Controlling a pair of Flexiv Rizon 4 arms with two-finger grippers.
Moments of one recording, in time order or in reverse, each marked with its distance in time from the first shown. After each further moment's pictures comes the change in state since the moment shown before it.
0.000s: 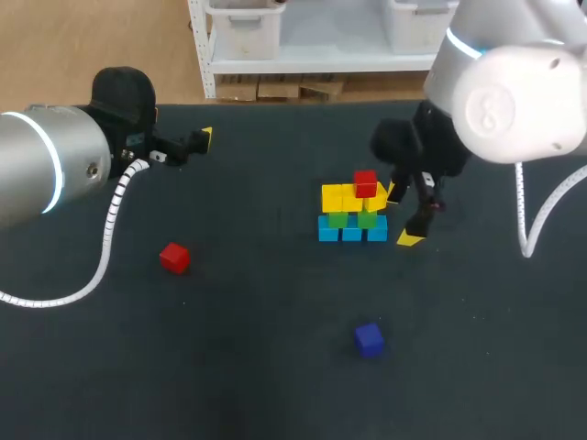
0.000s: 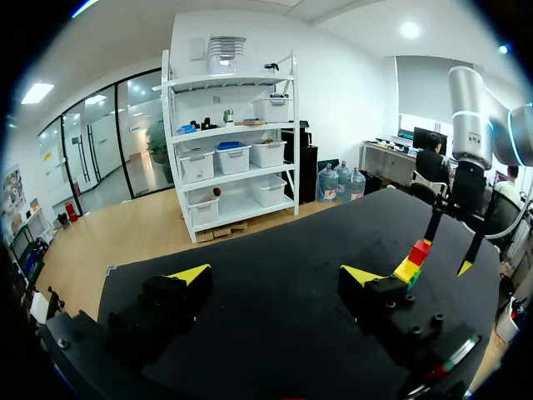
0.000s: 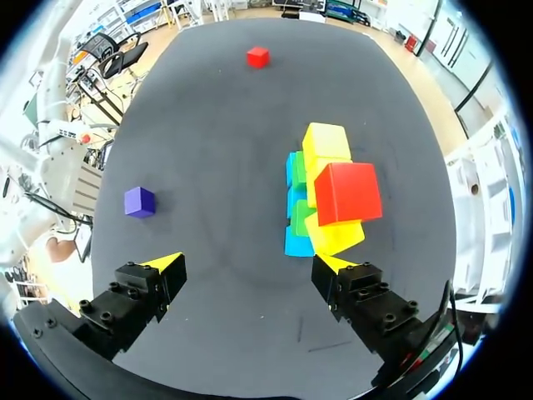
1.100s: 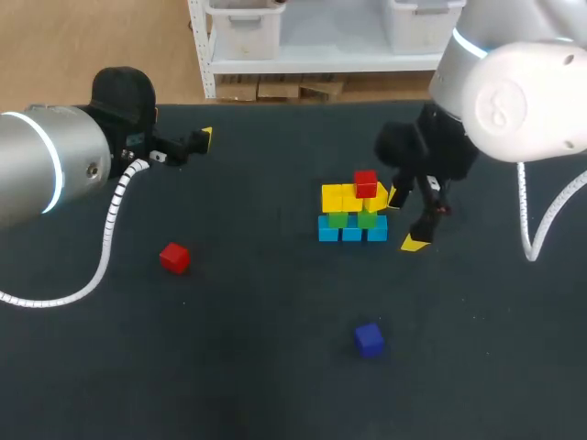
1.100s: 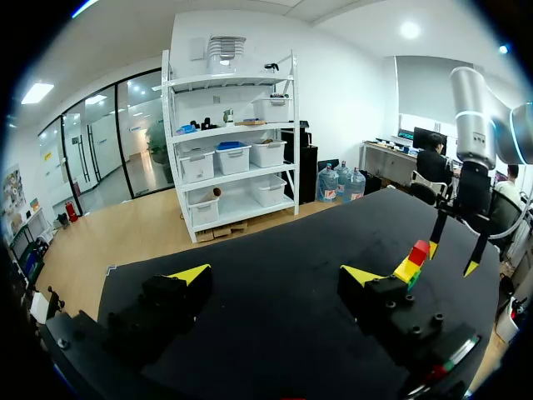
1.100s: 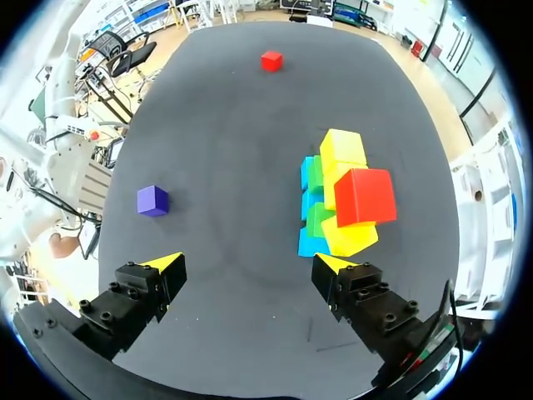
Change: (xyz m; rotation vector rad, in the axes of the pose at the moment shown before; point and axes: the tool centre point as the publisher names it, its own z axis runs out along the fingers) left arm 0.000 0.000 0.000 0.000 0.000 0.000; right arm -0.001 0.014 -0.003 -0.023 -0.012 -0.025
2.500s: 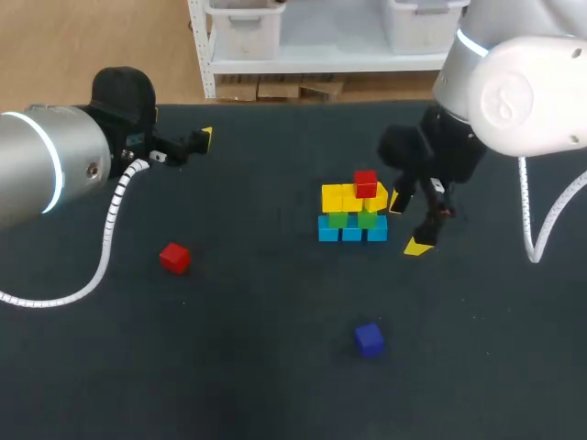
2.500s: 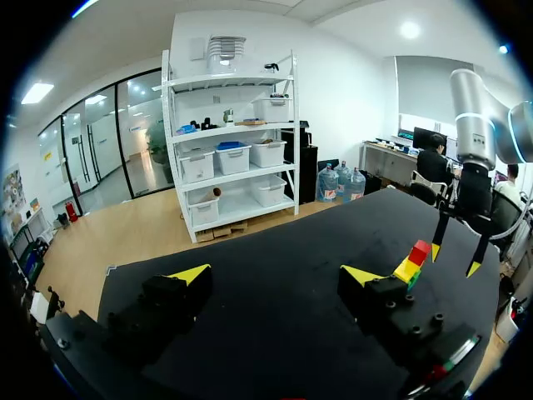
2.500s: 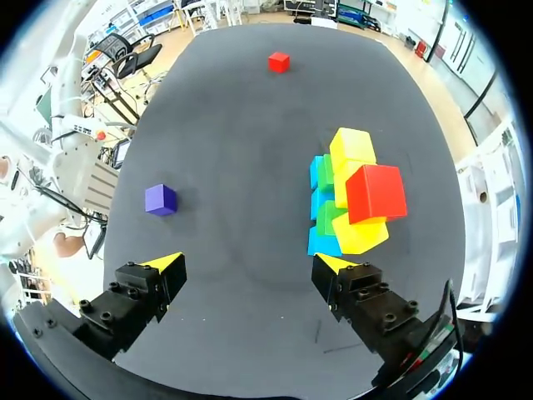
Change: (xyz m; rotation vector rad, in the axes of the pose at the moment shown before) left arm 0.000 0.000 0.000 0.000 0.000 0.000; right arm 0.002 0.008 0.001 -0.033 -0.013 -0.006
